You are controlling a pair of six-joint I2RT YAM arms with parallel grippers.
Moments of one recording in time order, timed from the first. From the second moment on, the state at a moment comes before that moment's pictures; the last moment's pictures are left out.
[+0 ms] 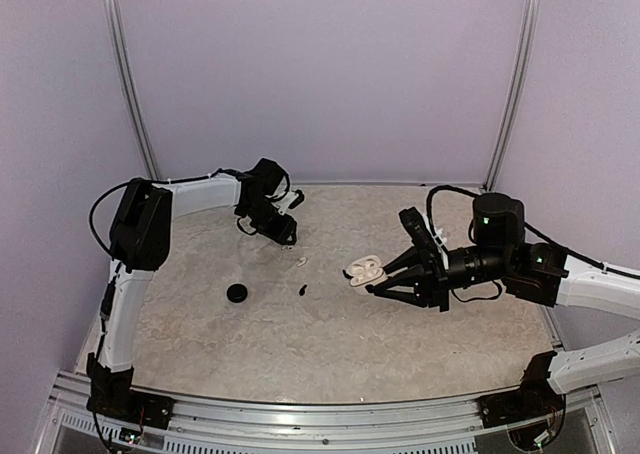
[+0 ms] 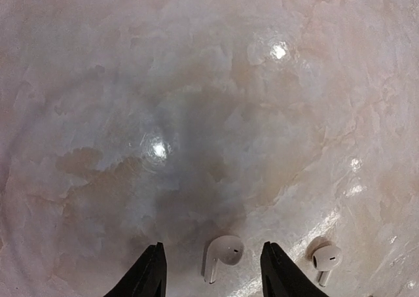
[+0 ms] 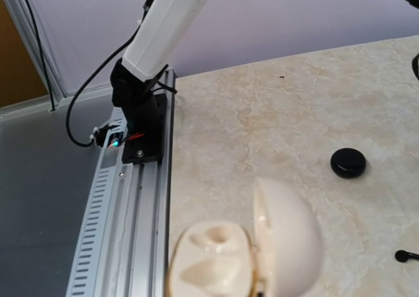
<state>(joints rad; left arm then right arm) -0.51 2.34 1.92 -0.66 0.15 0.11 0.85 1.03 0.74 0.01 -0.70 -0.03</state>
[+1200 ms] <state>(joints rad) -0.73 2.00 1.33 -0.52 0.07 -0.01 0.85 0.99 0.72 0.01 -0.70 -0.03</state>
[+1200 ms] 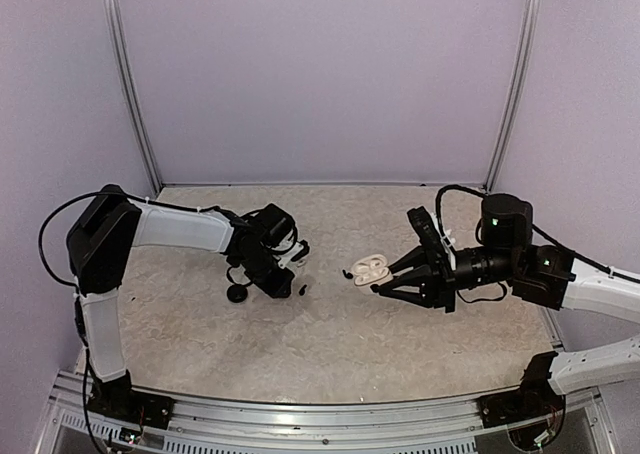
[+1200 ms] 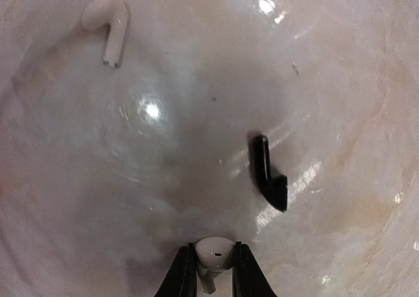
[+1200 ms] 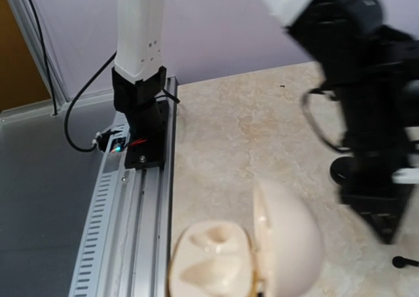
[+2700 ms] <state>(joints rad) -1.11 1.79 1.13 -0.98 -0.01 -0.33 0.85 0.98 0.71 0.01 -0.72 -0.03</state>
